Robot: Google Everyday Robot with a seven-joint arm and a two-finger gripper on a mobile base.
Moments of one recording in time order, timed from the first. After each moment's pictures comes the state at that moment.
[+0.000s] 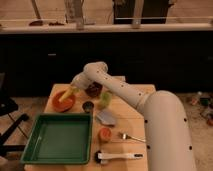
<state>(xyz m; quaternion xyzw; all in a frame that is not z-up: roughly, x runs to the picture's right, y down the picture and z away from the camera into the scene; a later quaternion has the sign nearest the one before) -0.203 -0.008 0.888 -0.03 -0.39 -0.37 0.84</state>
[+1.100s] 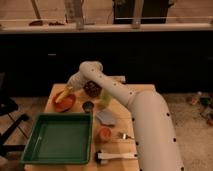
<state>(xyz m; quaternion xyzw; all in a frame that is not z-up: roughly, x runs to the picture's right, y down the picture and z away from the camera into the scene) -0.228 -0.002 0.906 -0.05 -0.42 -0.38 0.82</state>
